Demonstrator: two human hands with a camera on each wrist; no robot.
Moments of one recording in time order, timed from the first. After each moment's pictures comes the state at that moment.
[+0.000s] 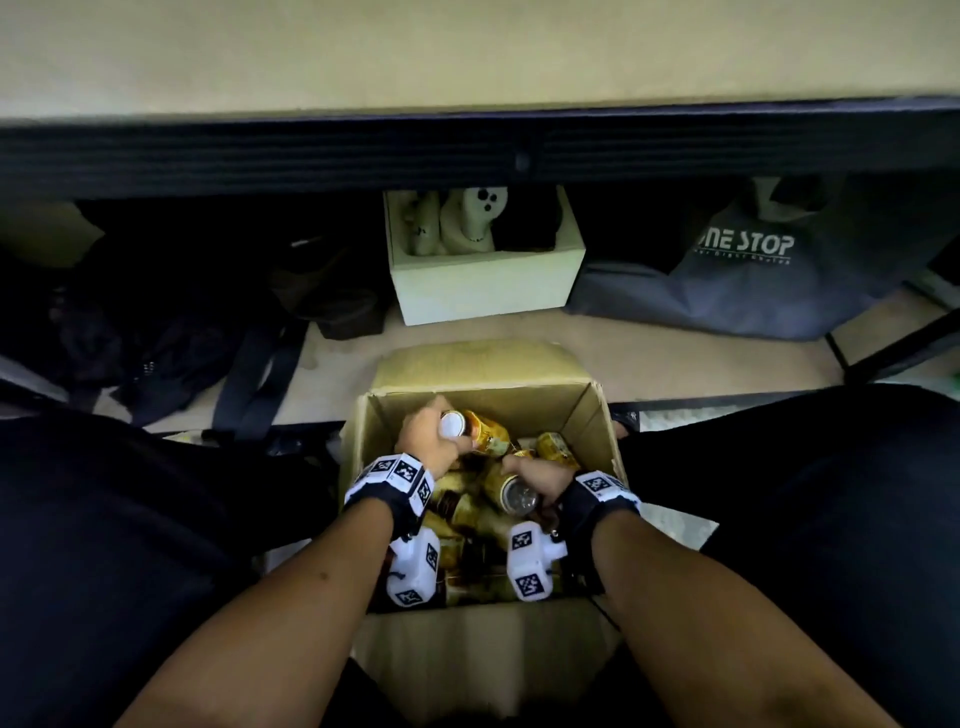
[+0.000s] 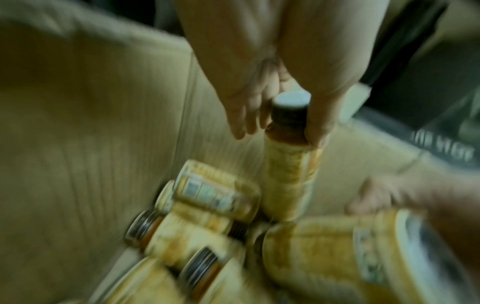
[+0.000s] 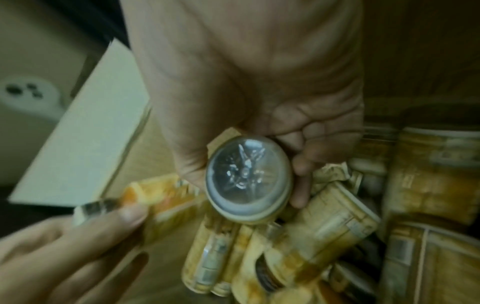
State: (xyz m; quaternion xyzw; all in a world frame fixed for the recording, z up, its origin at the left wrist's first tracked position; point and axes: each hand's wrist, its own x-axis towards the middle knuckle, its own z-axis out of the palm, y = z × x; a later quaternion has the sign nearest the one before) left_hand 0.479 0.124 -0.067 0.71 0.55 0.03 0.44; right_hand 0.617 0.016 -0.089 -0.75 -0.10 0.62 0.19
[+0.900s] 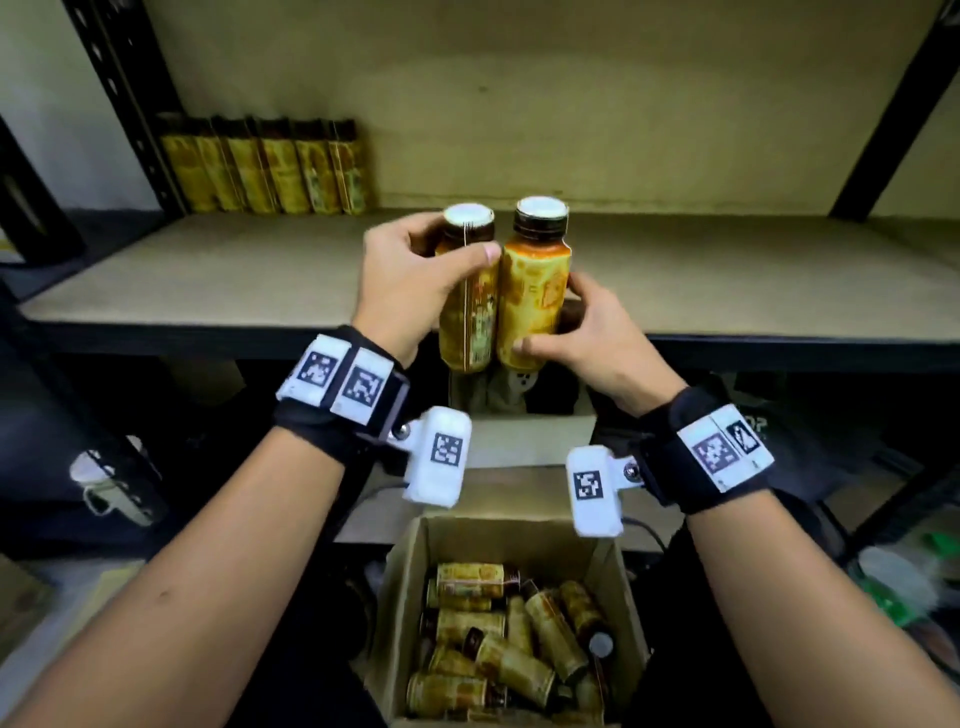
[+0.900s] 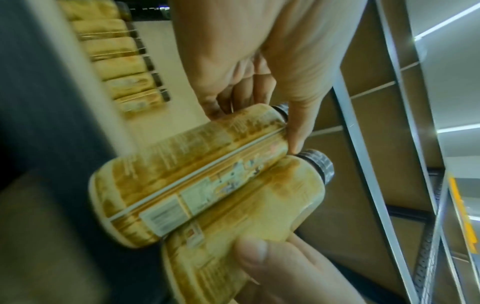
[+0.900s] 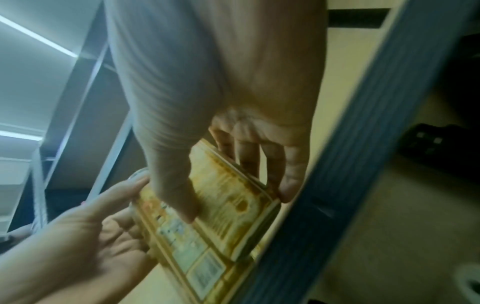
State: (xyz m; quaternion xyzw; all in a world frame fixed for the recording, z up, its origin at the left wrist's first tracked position) left_hand 0.452 0.133 0.326 0.65 0.27 0.53 0.48; right_hand 0.619 0.052 0.286 -0.60 -0.54 0.27 0.52
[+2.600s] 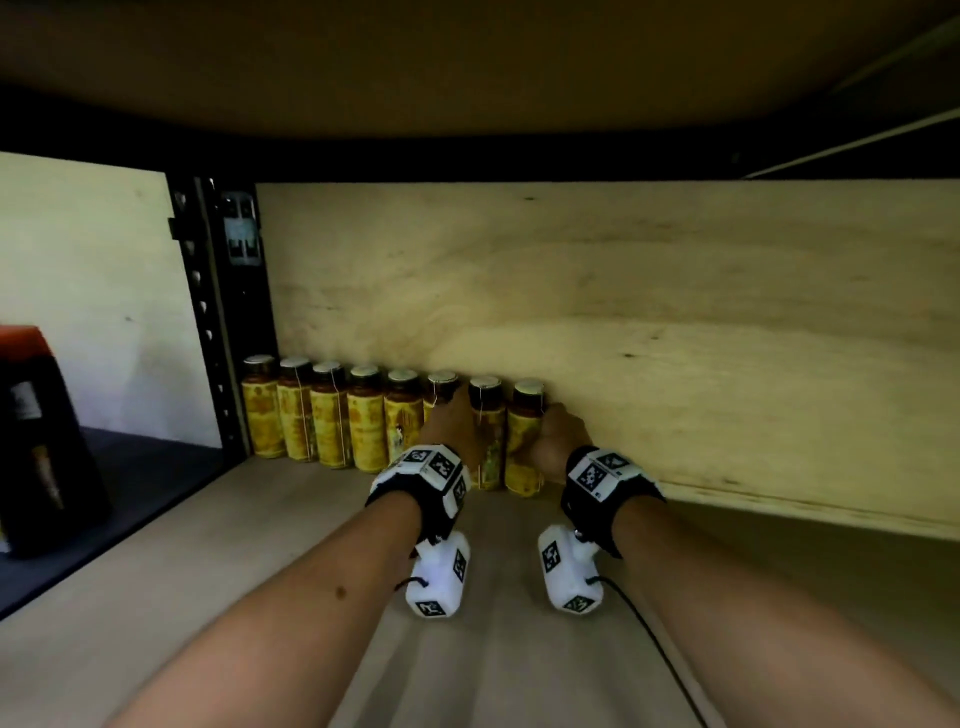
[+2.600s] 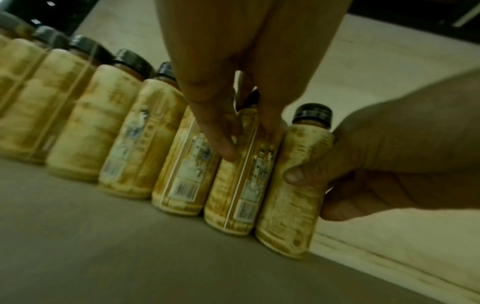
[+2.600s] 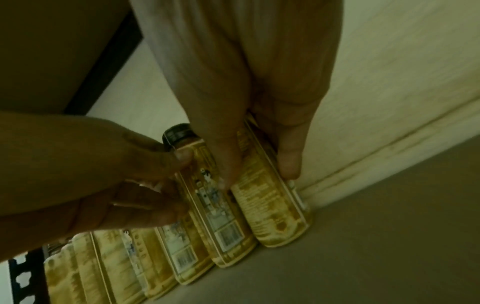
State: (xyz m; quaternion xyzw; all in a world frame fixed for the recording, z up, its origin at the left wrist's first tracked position) left_hand 0.509 0.536 0.358 0.76 0.55 0.31 0.15; right_hand 0.641 0.488 0.366 -0.76 -0.55 0.19 0.30
